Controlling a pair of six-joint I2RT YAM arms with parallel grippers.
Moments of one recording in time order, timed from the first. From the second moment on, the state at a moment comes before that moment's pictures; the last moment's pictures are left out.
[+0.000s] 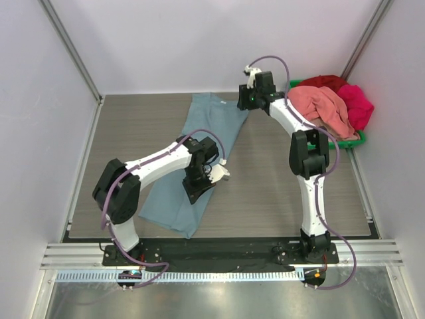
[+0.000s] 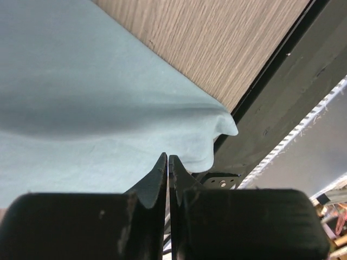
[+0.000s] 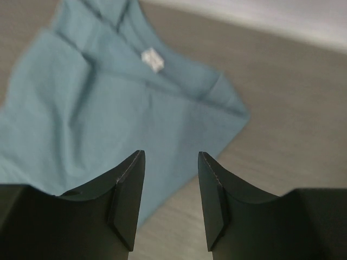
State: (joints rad) left arm -0.76 1.77 1.38 -1.20 0.31 0.39; right arm 0.27 2.29 2.05 -0.30 -0.15 0.05
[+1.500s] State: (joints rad) left arm -0.89 2.05 1.38 -1.08 0.44 0.36; right arm 0.27 2.62 2.30 -0.39 -0.17 0.07
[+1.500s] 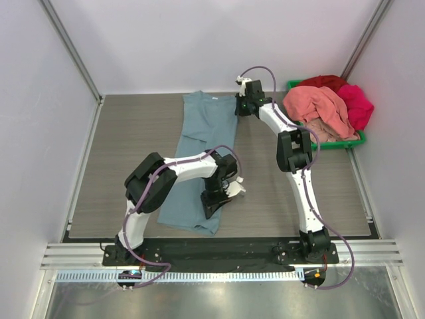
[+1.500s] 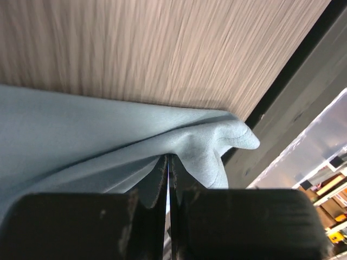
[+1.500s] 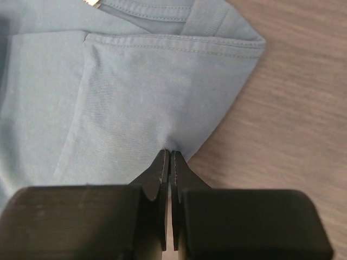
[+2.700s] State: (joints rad) left arm -0.74 1.55 1.50 -1.06 0.22 0.07; right arm 0.27 1.95 1.86 -0.38 -0.16 0.09
